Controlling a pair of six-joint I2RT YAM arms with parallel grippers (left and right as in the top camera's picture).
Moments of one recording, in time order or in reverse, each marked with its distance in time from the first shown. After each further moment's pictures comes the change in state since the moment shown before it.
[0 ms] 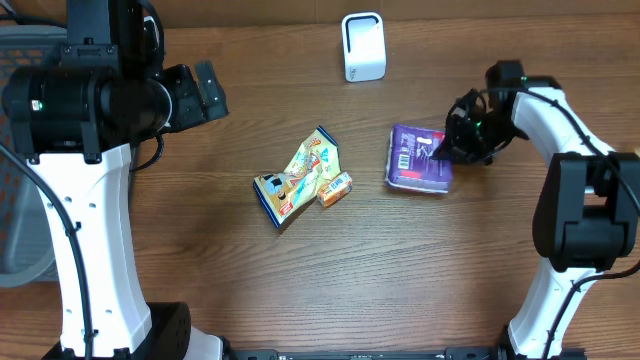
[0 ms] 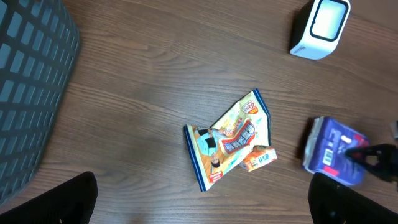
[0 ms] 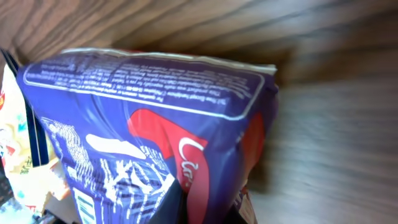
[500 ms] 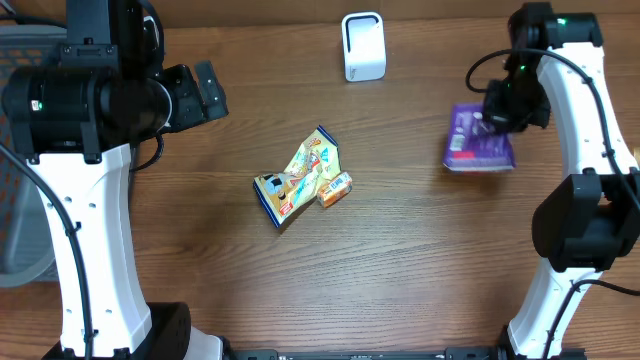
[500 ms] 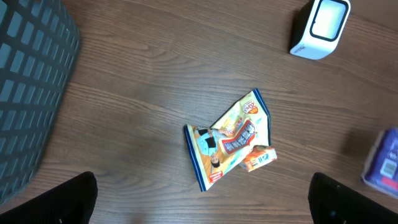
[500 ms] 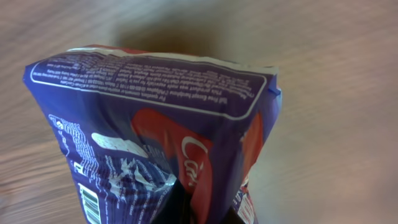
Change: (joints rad) left arm 0.000 0.000 0.000 0.000 0.000 0.000; right arm 0.025 0.001 0.453 -0.512 0.625 0.150
